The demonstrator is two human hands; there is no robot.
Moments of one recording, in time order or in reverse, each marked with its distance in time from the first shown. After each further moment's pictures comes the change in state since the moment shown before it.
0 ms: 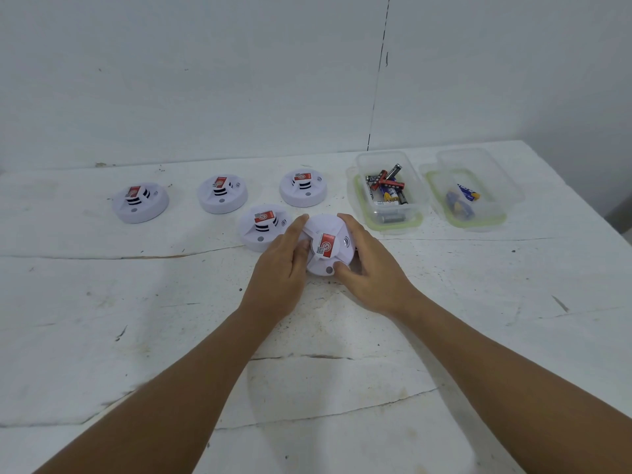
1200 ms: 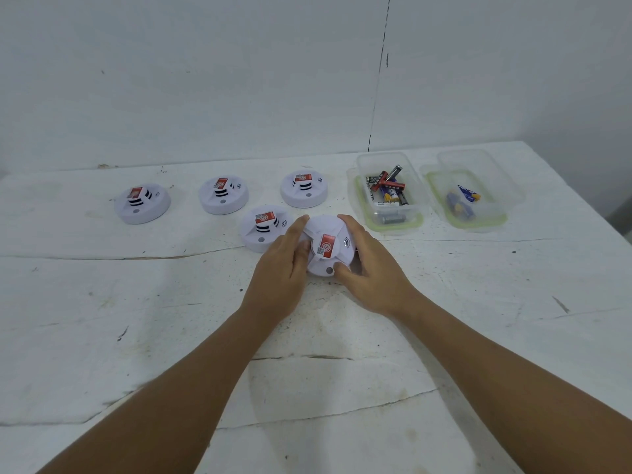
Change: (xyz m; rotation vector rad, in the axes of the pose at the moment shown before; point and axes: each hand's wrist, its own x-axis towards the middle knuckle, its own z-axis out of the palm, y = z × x) left_hand -0.001 0.001 0.000 0.006 -0.004 0.002; right_hand -0.002 -0.004 0.000 -0.009 0.003 0.015
